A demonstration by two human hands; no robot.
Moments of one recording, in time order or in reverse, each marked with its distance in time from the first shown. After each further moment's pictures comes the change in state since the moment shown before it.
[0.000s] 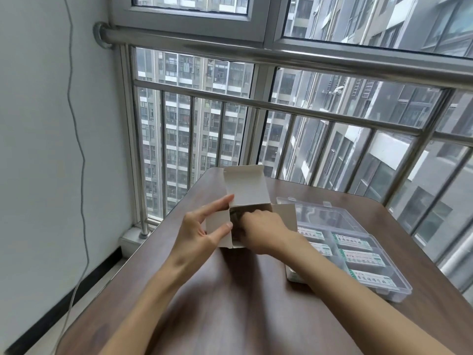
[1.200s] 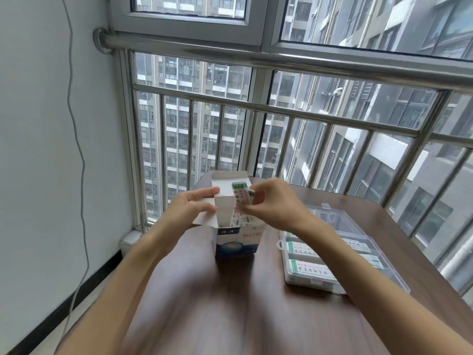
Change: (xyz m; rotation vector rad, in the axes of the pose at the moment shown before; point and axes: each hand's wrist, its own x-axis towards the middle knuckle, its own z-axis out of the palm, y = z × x) left_hand 0.041 0.017 -0.027 -0.120 -0.117 -0.447; right_hand -0.003 0.026 -0.036 0.638 0.334 -0.086
